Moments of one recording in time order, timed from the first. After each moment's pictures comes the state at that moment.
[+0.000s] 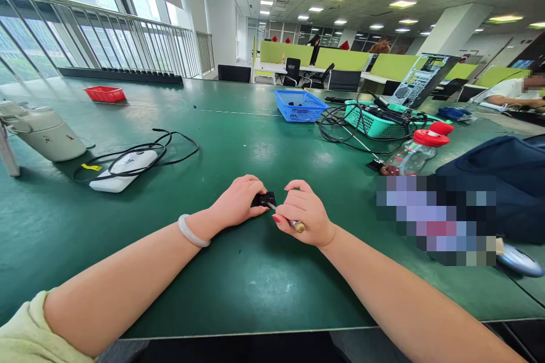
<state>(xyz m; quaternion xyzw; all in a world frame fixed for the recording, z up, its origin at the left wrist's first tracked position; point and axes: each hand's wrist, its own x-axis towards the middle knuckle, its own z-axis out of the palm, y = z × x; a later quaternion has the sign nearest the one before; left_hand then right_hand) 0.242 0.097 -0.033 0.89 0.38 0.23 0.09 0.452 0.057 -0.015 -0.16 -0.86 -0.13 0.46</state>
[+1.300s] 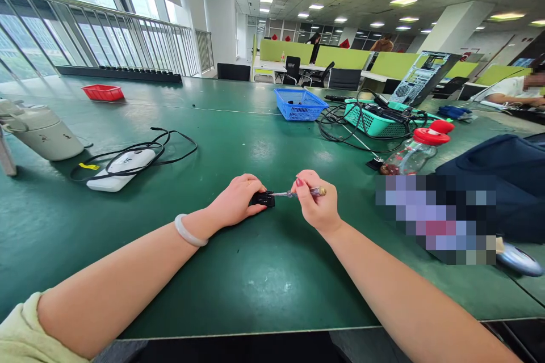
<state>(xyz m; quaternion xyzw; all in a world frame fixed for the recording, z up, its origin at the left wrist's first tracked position) 0.240 0.099 -0.036 0.89 0.36 0.24 0.12 0.462 0.067 -0.016 -0.34 -0.73 0.06 0.58</state>
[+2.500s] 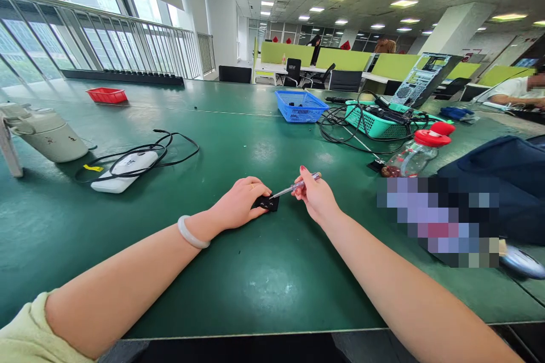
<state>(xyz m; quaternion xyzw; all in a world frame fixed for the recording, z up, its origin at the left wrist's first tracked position) 0.241 0.095 -0.031 0.90 0.35 0.23 0.12 0.459 0.098 -0.026 -0.50 -0.35 0.53 0.59</state>
